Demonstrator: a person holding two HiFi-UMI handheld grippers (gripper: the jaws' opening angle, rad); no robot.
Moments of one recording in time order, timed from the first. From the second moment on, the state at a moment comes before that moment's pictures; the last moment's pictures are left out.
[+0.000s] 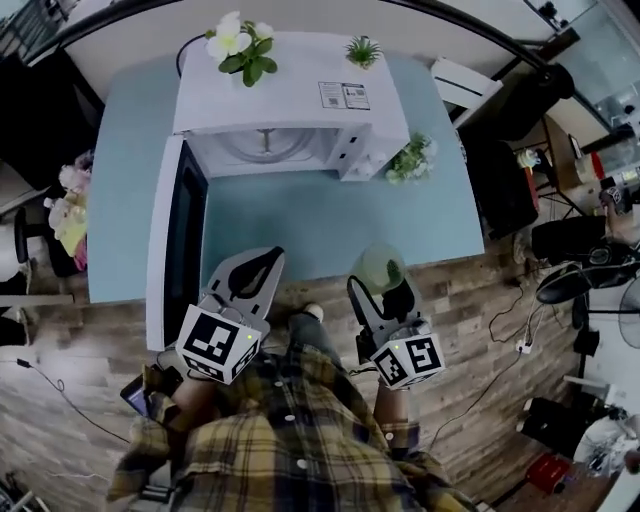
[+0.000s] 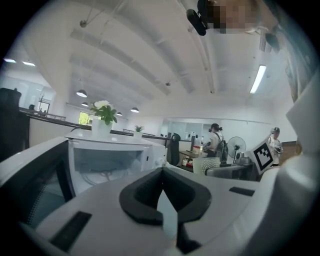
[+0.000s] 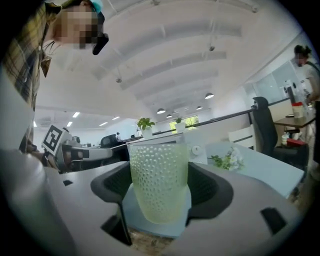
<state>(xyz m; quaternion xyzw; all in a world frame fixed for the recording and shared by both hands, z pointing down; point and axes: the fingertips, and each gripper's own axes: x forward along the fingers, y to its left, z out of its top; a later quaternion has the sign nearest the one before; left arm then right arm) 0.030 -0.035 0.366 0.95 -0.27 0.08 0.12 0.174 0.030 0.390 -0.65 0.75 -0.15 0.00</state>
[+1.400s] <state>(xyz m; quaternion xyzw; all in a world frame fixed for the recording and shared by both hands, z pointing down) 0.005 -0.111 0.369 0.88 -0.46 0.02 0.13 0.132 -0.103 0.379 -0.46 0.88 -0.10 -0.02</state>
